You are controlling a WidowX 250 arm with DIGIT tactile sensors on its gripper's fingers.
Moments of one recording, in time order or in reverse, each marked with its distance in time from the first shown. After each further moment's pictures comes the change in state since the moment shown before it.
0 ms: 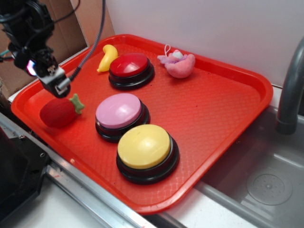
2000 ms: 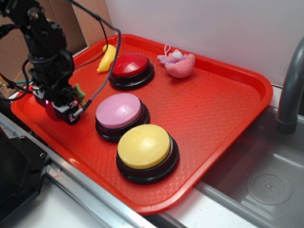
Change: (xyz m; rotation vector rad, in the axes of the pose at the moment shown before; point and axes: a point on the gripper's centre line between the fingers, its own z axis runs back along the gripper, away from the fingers) arm 0.011 0.009 -0.041 -0.003 0.120 0.080
